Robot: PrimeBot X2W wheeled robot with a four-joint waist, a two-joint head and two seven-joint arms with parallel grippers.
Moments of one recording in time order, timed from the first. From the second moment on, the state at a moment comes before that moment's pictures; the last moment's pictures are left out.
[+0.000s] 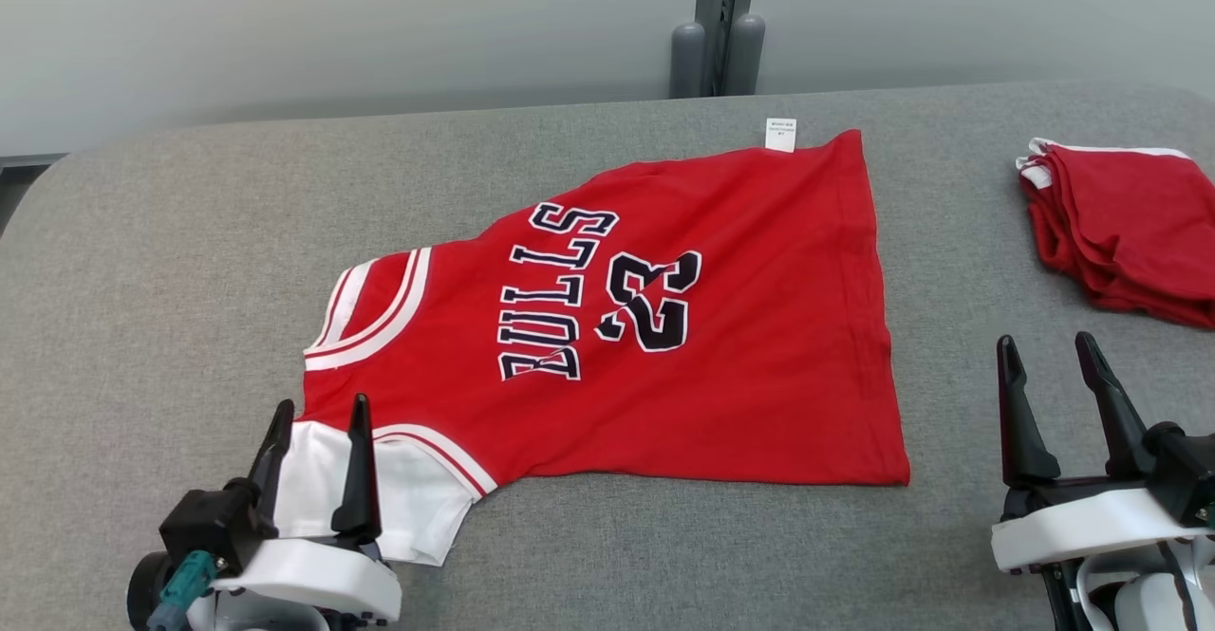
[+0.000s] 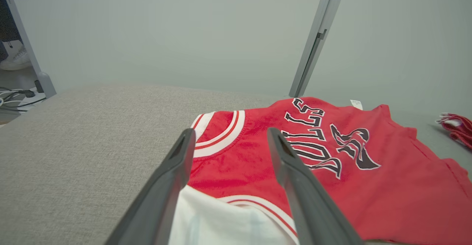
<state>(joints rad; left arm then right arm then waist) -0.06 0.20 -0.24 0.22 -0.46 0.17 -0.26 -0.11 -0.07 -0.05 0.22 0.17 0.13 -0.26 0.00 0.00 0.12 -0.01</state>
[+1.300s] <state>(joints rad) 0.08 0.05 -0.10 0.13 -0.32 0.09 -0.26 -0.08 -0.05 0.10 0.16 0.20 0.13 -0.26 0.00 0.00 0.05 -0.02</state>
